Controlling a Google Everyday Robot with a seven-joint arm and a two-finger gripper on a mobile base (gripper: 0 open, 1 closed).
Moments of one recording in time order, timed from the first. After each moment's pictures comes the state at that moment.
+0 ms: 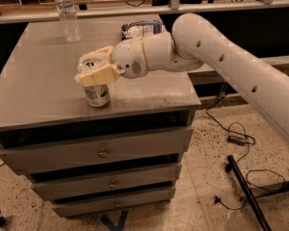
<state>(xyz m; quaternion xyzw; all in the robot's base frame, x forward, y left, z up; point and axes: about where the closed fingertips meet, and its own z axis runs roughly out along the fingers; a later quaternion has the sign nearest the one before) 0.551 0.137 0.926 -0.57 0.53 0.46 0.43</state>
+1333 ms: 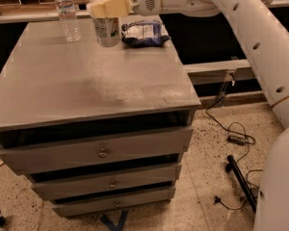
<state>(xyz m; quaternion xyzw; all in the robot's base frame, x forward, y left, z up) 0.653 0.098 1.048 -0.53 0.53 0.41 0.51</state>
